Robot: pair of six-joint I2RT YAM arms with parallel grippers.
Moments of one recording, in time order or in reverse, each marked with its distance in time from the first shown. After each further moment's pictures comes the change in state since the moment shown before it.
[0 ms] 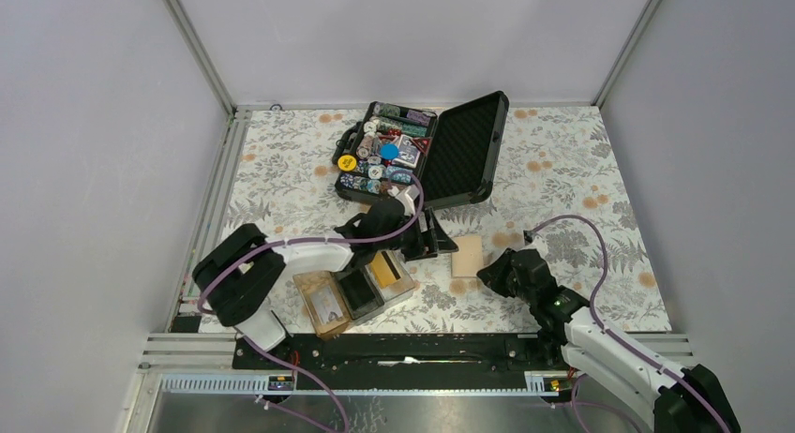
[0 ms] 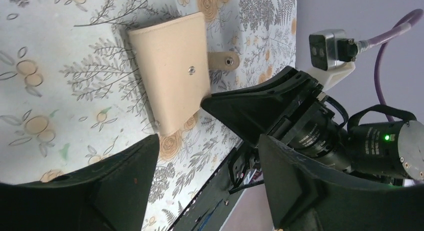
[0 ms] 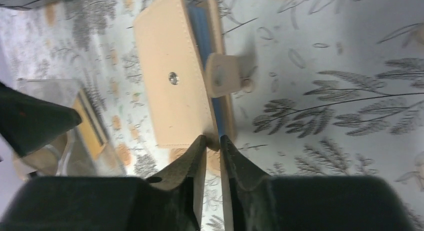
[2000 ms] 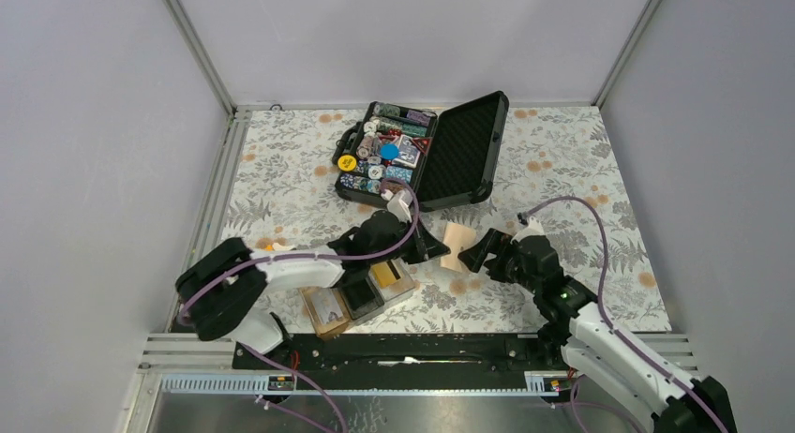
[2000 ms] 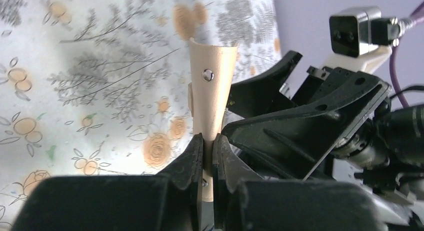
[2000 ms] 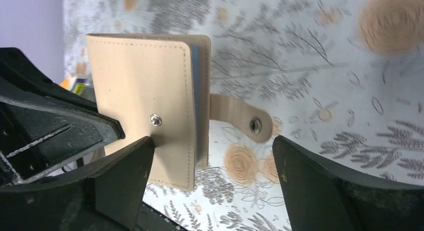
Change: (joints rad) left arm -0.093 -0.044 -0.080 0.138 -0.183 -0.008; right arm -0.026 0.016 0.093 0.030 -0.120 -0.105
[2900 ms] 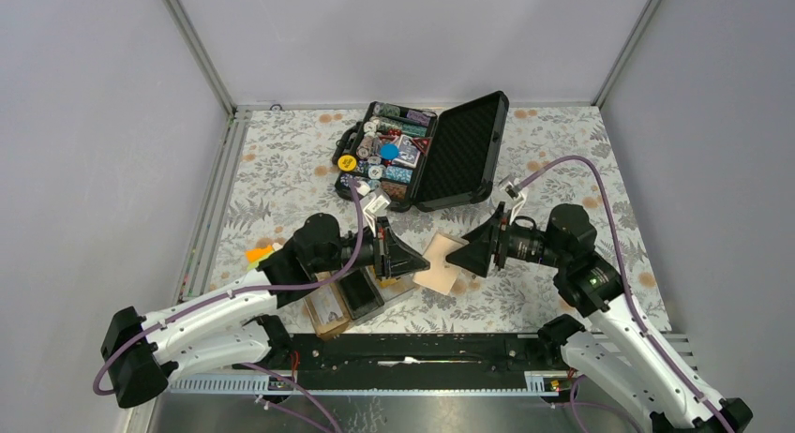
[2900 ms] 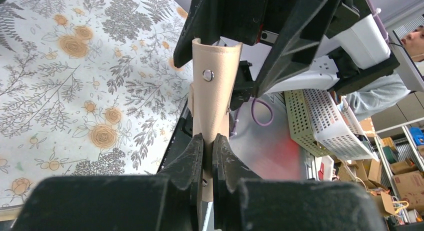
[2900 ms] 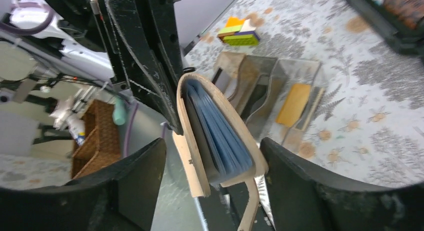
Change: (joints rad) left arm 0.001 -0.618 -0.028 -0.268 0.299 0.379; right arm -0.026 -0.034 0.459 -0.124 -0.644 -0.335
